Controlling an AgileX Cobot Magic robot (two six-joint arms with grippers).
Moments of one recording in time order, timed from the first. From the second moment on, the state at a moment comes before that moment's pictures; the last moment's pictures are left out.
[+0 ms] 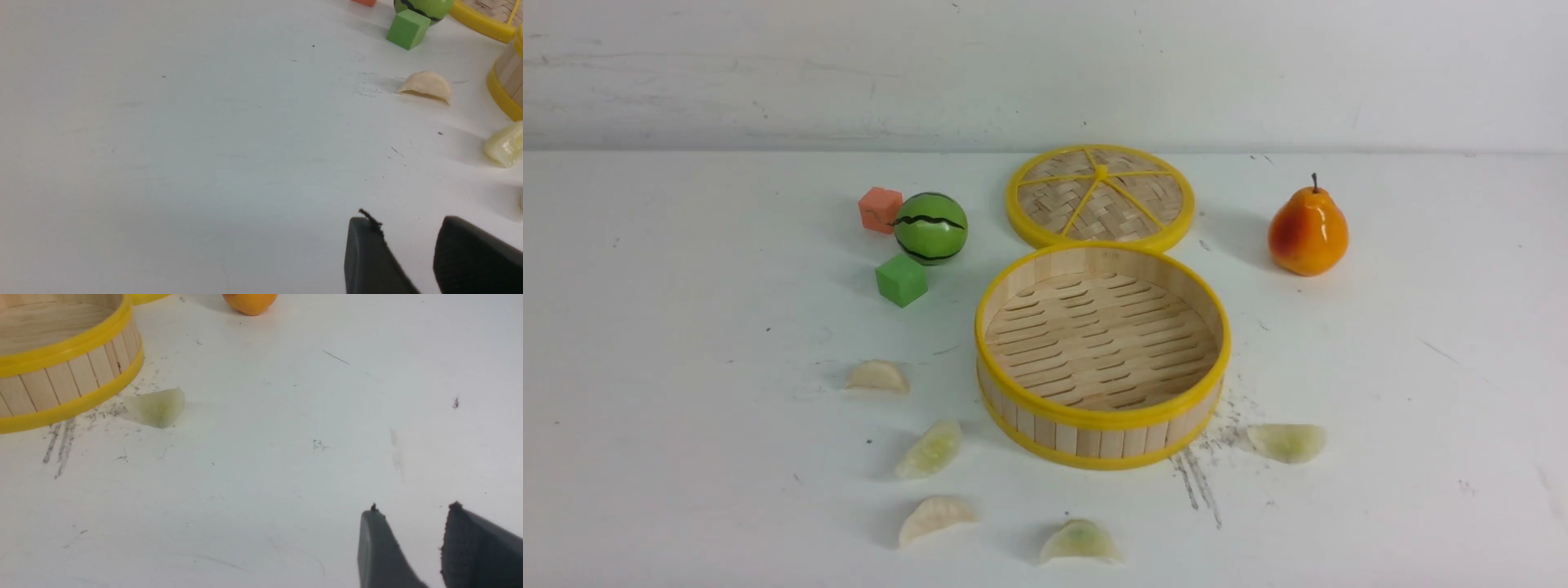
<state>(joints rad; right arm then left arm) -0.03 -0.01 0.02 0.00 0.38 0.04 0.01 -0.02 0.03 -0.01 0.37 -0.17</state>
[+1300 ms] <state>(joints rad) -0.03 -0.01 0.02 0.48 0.40 0.04 0.01 -0.02 0.03 -0.08 0.26 -0.17</state>
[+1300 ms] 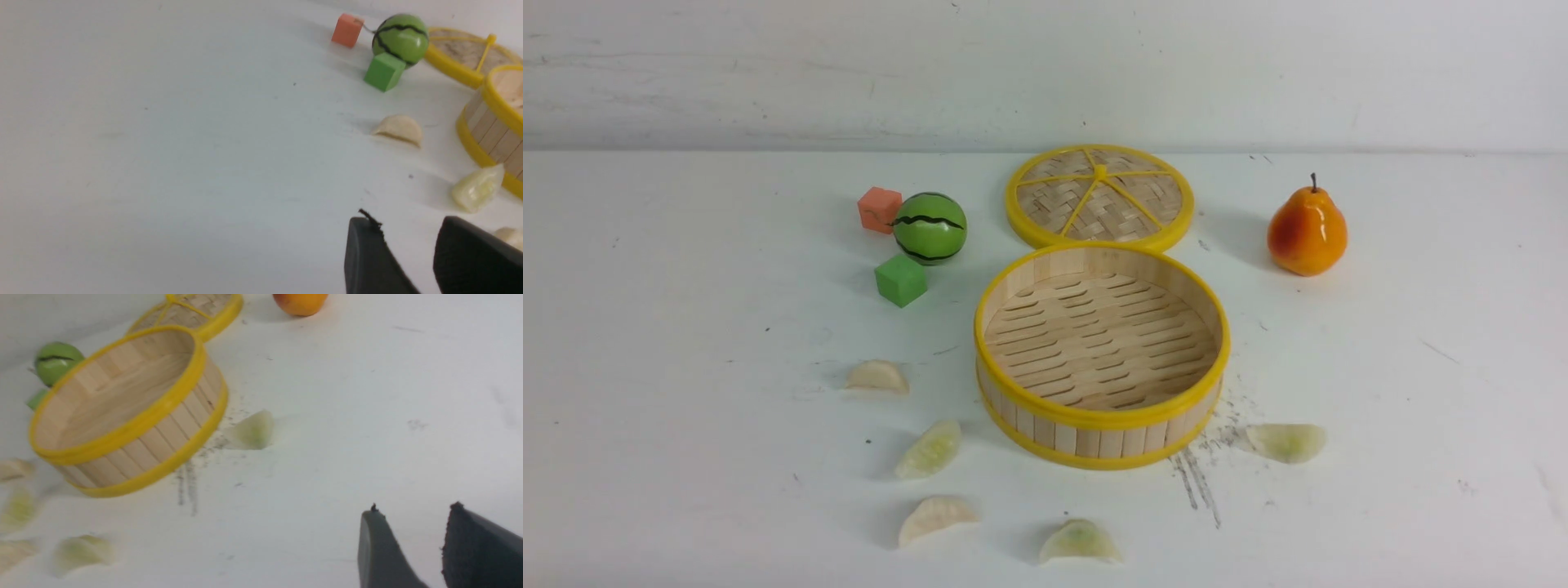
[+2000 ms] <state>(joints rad) -0.03 -0.01 0.03 1.13 0.34 0.04 0.01 -0.02 0.03 -0.90 0.07 -0.81</state>
